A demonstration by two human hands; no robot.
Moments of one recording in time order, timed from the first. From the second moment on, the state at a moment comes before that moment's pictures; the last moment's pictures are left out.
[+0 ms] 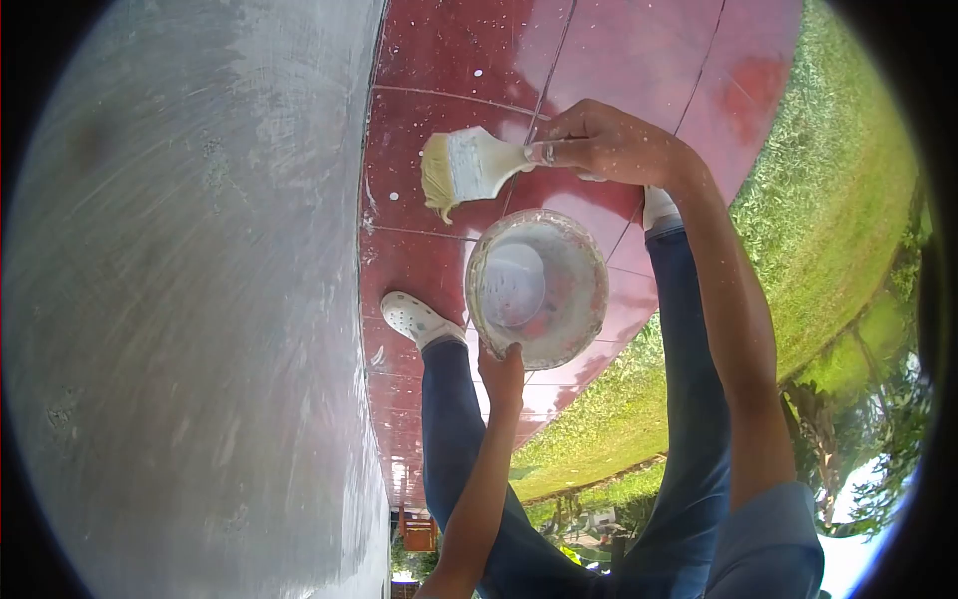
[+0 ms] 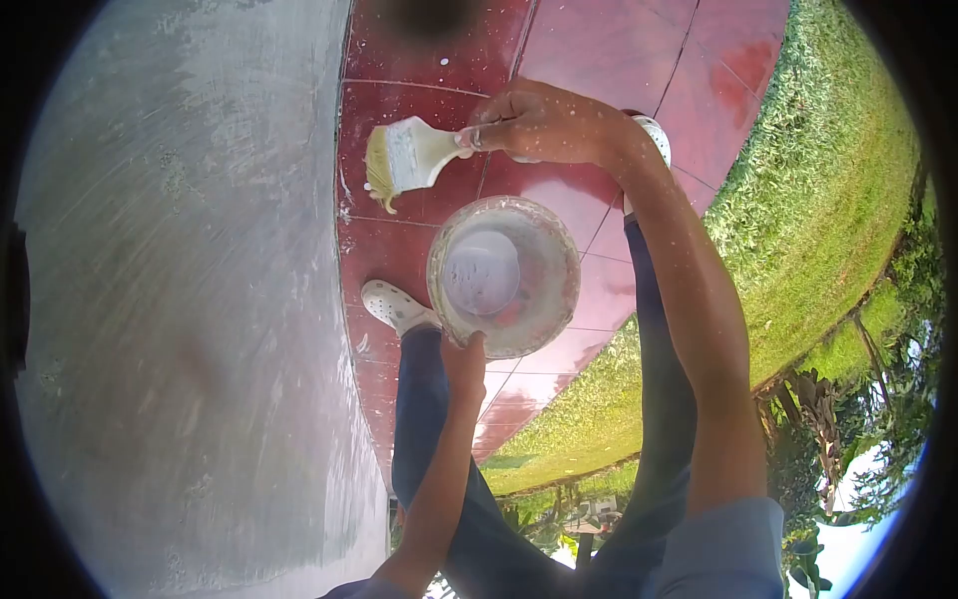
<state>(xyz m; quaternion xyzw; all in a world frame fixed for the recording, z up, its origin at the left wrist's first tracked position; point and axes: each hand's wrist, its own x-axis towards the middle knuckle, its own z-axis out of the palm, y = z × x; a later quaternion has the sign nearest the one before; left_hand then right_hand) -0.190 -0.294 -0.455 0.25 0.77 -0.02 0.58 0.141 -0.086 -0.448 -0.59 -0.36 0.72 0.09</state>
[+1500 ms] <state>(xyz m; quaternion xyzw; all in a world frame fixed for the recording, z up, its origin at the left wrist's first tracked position) -0.167 -0.293 -0.445 0.19 0.80 0.11 0.55 0.111 -0.239 -0.511 -0.47 -0.29 0.83 0.01</state>
